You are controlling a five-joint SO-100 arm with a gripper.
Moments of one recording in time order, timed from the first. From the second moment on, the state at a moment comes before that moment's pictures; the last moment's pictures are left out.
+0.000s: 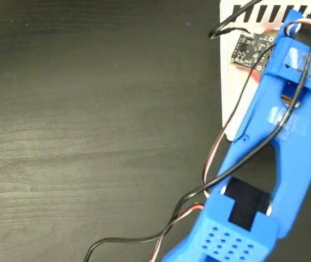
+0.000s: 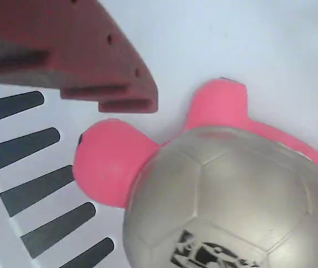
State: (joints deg) arm 35.3 59.8 59.7 83.8 -6.9
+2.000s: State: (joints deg) arm -2.7 172.4 167.4 55.6 1.2
